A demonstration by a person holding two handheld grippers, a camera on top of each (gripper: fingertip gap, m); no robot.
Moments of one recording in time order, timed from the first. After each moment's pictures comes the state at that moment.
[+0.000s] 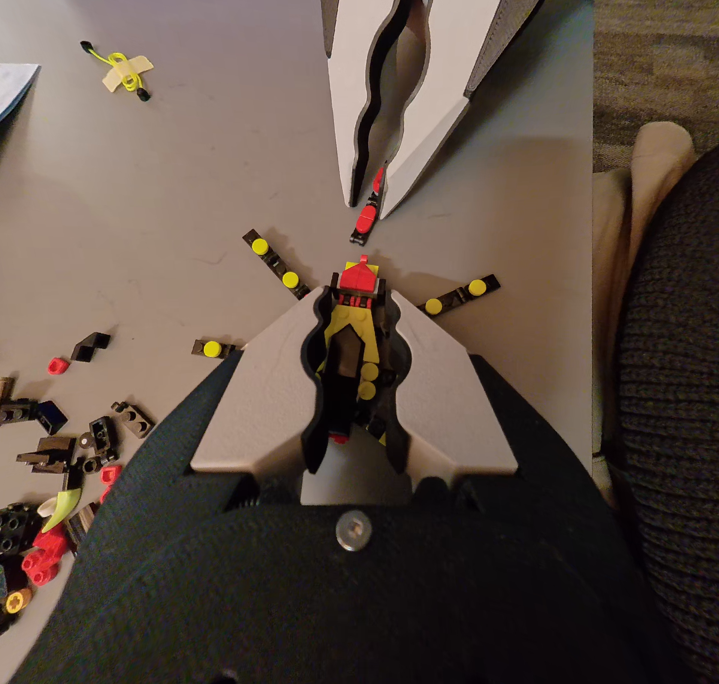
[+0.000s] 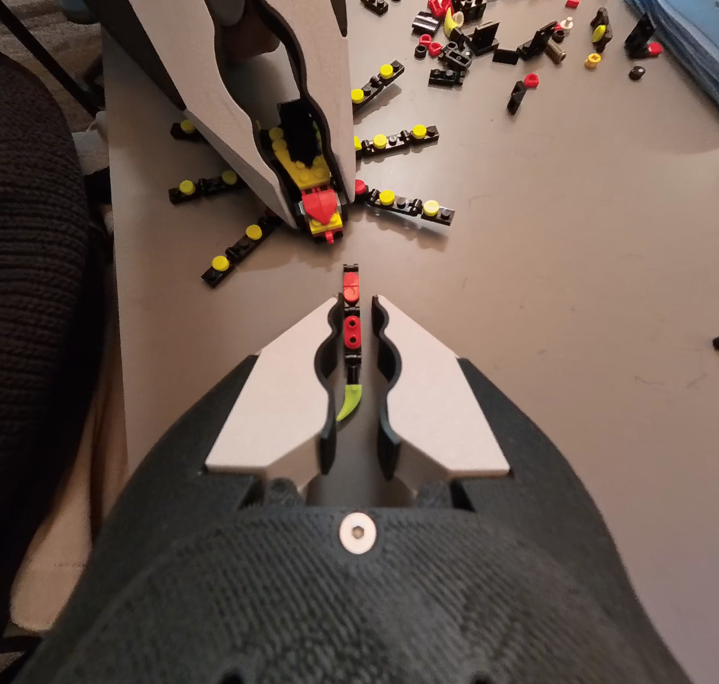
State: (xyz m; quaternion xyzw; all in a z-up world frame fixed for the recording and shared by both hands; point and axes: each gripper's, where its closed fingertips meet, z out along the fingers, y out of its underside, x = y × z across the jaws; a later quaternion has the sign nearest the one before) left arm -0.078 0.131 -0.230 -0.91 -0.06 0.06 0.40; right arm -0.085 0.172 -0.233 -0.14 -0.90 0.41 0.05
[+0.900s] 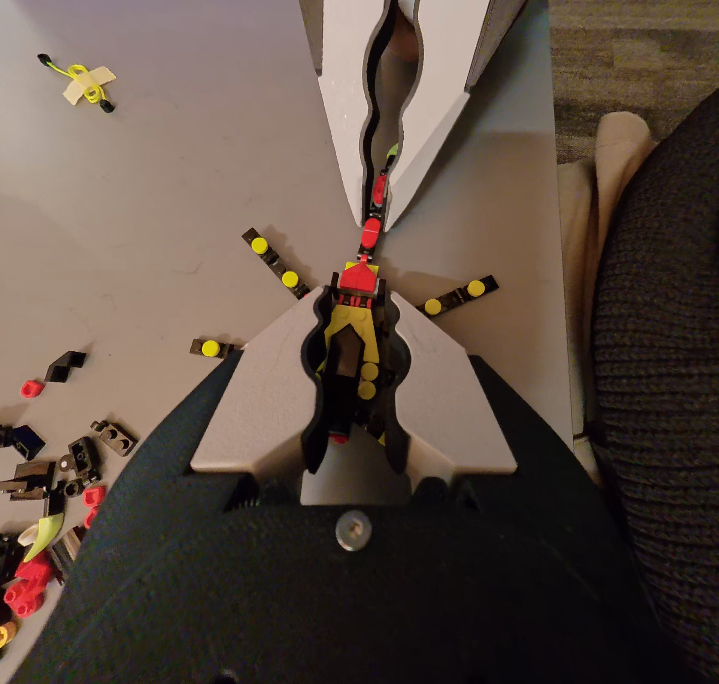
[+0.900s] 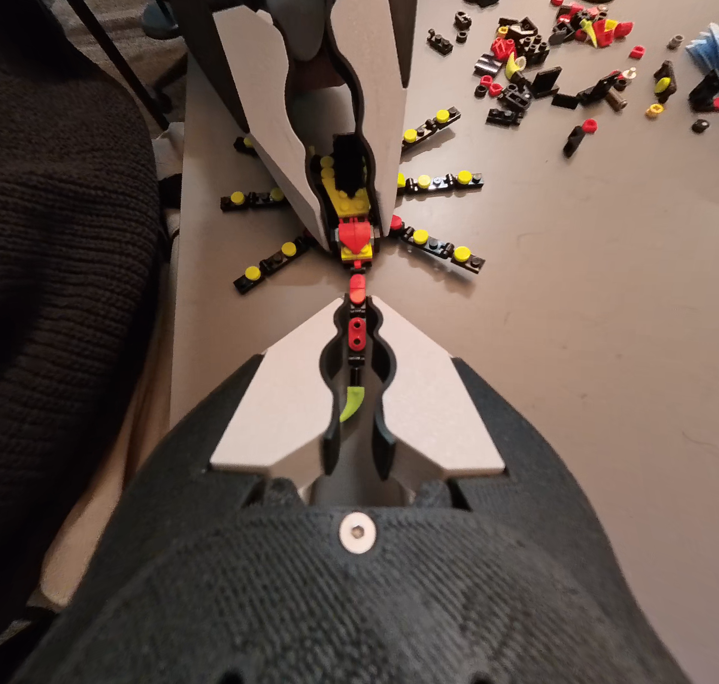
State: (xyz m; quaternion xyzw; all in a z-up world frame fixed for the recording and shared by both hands) left arm -0.067 0.133 -0.230 -0.91 -0.03 0.04 0.40; right arm -0.065 0.158 -0.225 -0.08 -0.90 0.43 0.02
